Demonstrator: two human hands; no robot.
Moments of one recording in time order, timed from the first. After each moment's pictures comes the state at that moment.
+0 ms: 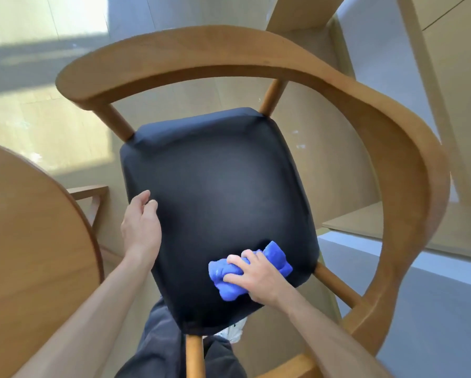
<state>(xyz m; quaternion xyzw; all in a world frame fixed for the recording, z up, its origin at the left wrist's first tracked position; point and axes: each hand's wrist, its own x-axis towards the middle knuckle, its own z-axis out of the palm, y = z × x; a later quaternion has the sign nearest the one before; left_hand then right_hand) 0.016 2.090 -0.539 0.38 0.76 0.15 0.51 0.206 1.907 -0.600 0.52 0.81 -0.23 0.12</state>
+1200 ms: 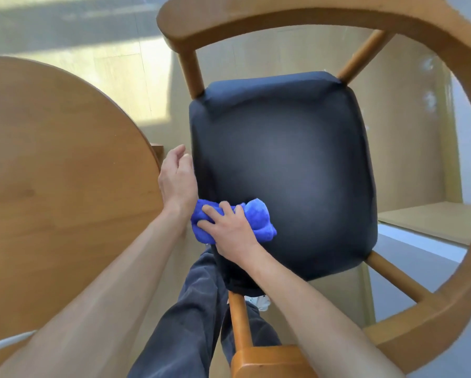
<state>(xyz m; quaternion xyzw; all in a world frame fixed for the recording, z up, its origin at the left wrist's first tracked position) -0.032 2.101 -0.527 0.37 0.78 0.20 0.46 0.046 1.983 -0.607 0.56 0.80 -0.21 0.07</state>
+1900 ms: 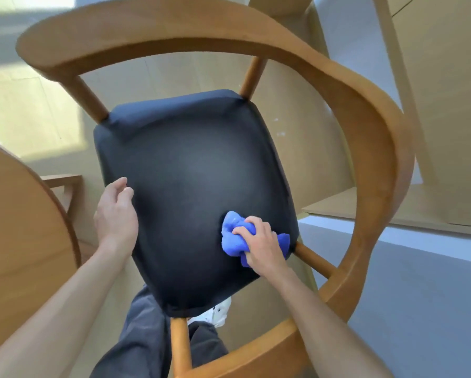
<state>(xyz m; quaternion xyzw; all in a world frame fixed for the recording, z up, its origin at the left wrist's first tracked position) 0.007 2.076 -0.527 0.40 0.75 0.16 0.50 0.225 1.901 -0.585 0.76 0.57 -0.29 0.08</state>
